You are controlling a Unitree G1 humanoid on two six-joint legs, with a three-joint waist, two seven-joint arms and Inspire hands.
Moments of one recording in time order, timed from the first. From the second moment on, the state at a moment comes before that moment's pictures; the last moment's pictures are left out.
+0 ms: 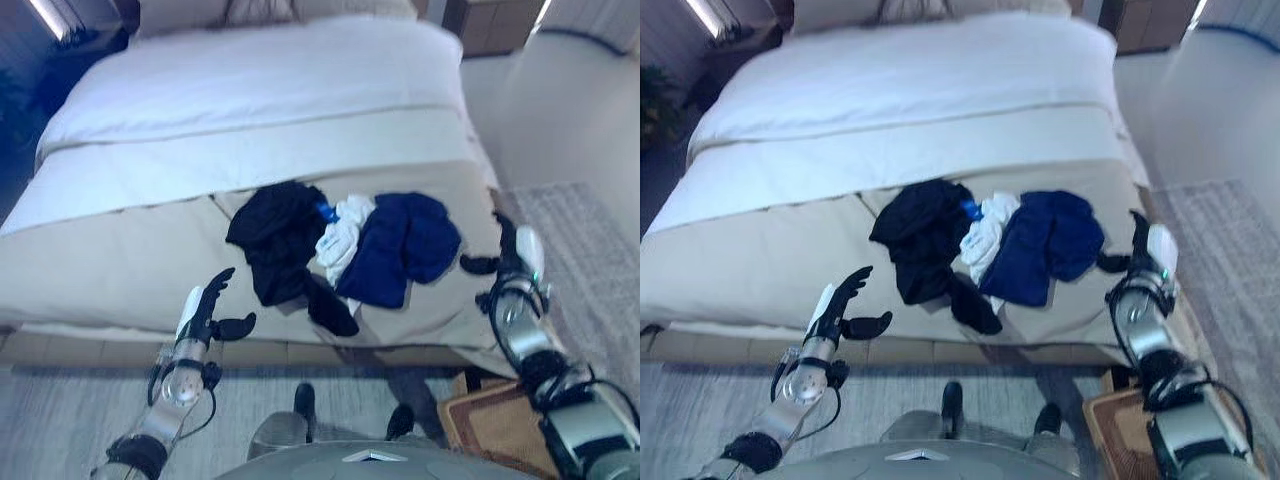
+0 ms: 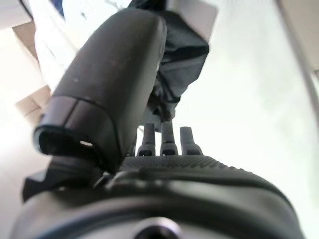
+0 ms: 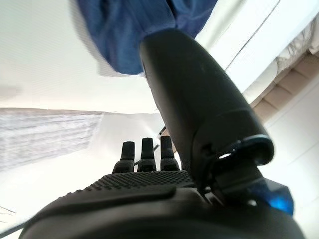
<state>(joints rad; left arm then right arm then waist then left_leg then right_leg) -0.09 0.44 -0.30 0.61 0.00 -0.33 0.28 -0.57 -0.62 0.22 0.87 -0.07 0.01 -0.50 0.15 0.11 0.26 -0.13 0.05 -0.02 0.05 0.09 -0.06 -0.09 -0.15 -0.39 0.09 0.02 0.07</state>
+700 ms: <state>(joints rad) -0.12 0.50 -0.33 0.29 -0.24 -0.33 0.24 -0.98 -0.67 0.27 1.03 0.15 0.07 -0.37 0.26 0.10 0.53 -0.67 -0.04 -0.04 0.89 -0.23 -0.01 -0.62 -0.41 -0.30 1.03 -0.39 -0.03</state>
